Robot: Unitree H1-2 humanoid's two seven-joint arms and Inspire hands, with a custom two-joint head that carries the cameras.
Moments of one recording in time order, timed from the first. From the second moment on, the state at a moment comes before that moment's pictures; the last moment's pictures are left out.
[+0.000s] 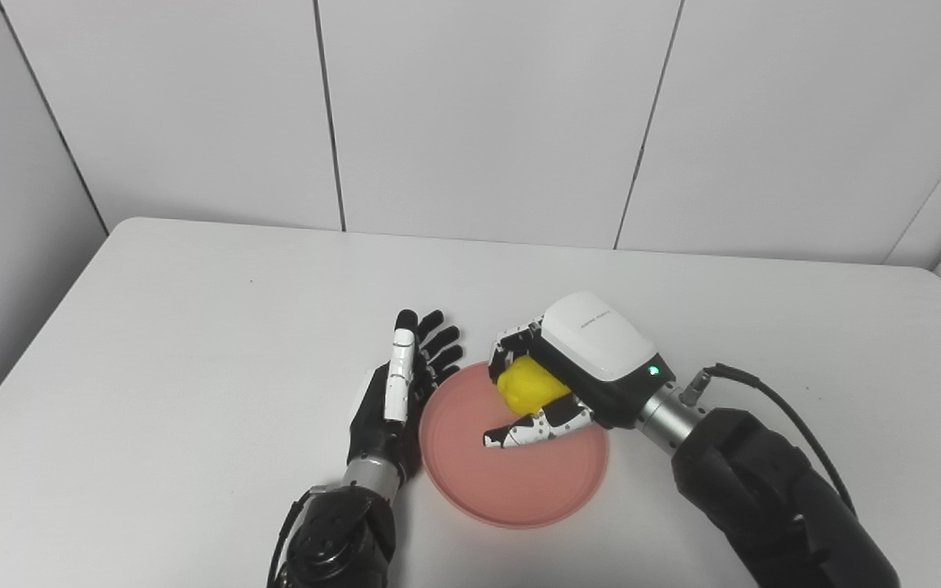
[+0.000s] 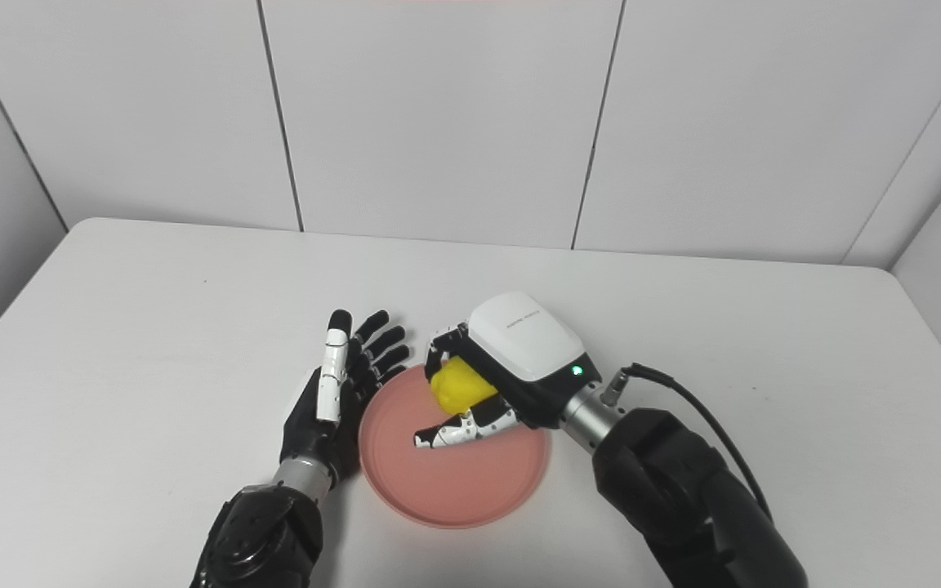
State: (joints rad) left arm -0.17 -0.16 -0.08 -0.11 -0.19 0.42 0.09; right arm -0.45 -0.35 0.45 -0.19 -0.78 -0.08 0.34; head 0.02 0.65
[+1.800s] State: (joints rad) left arm -0.17 -0.16 -0.08 -0.11 -0.19 0.42 0.09; right arm -0.45 -0.34 0.51 -0.02 -0.85 -0.22 0.35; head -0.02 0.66
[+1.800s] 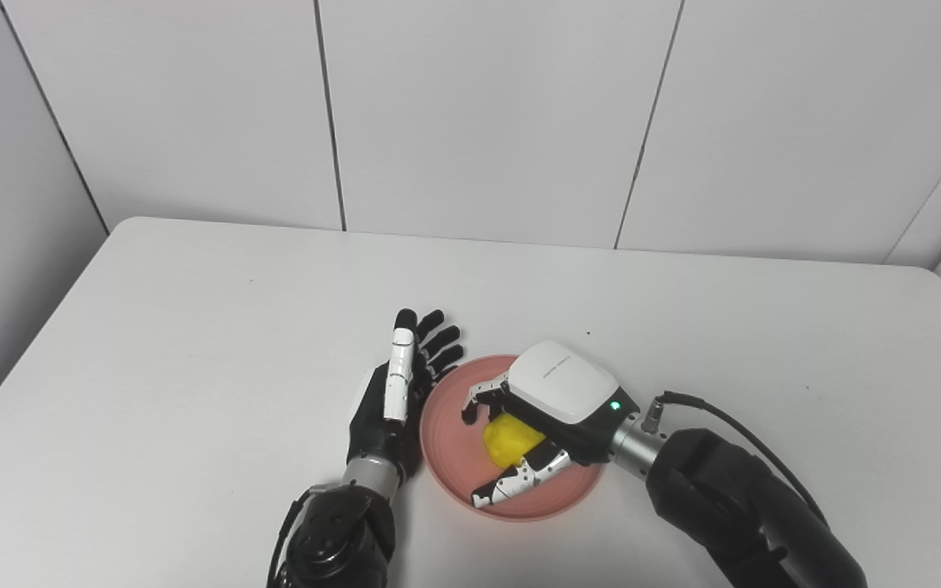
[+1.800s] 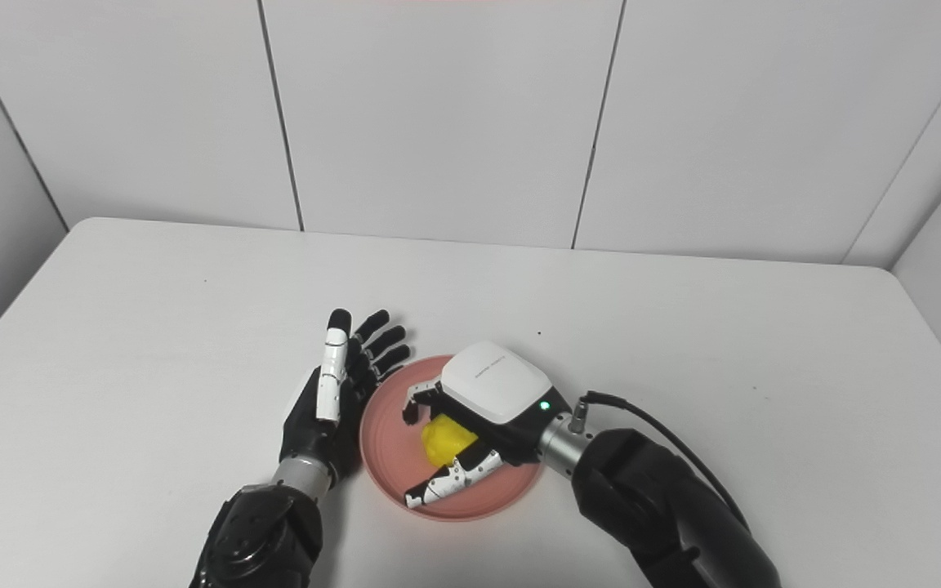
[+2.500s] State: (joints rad) left arm -0.17 -0.16 -0.09 -0.07 -0.12 0.34 0.07; right arm -0.43 -0.34 0.39 -0.20 -0.74 -0.22 0.36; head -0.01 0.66
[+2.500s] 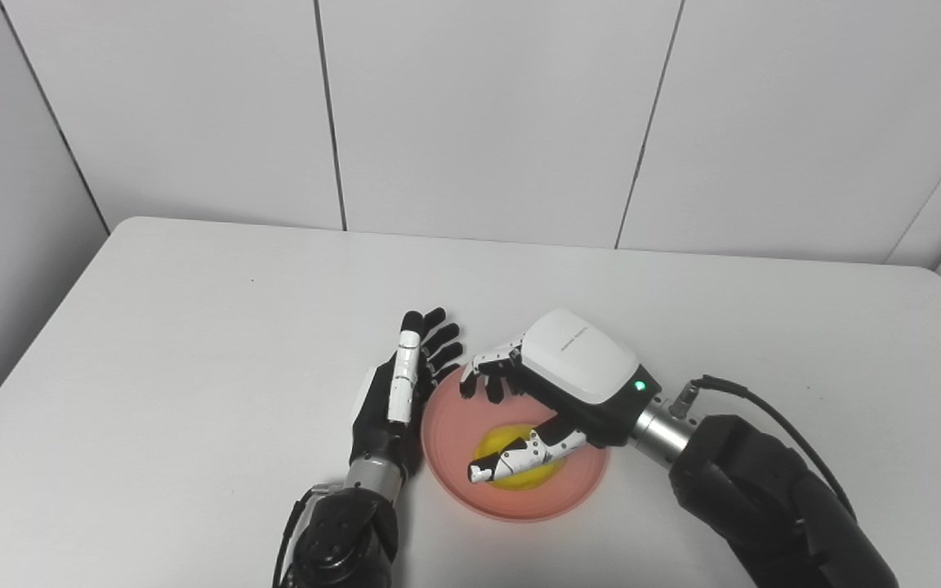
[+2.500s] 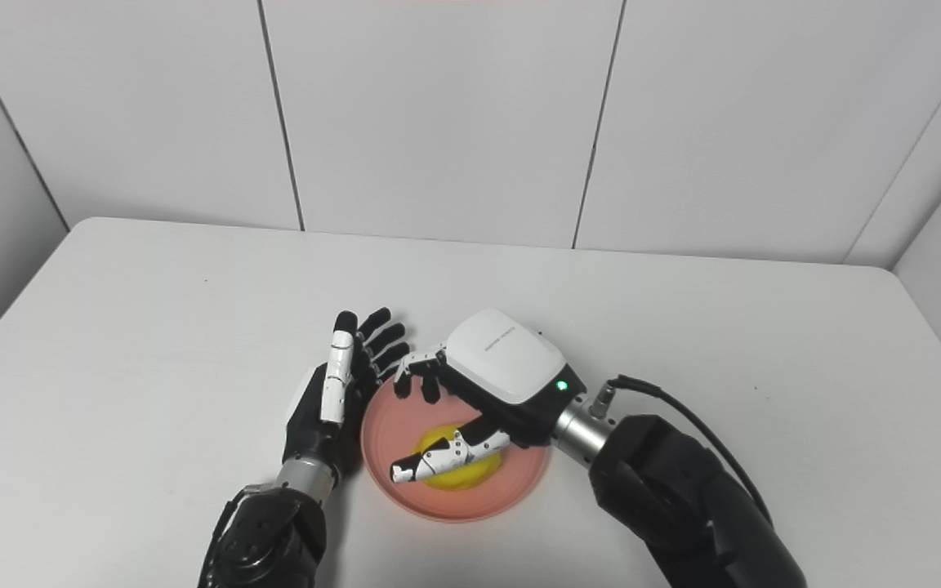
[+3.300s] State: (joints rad) left arm -0.18 -0.07 -0.06 0.12 0.05 -0.20 0.09; right arm -0.20 0.06 -0.10 -0.03 0.11 0.01 0.05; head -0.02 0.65
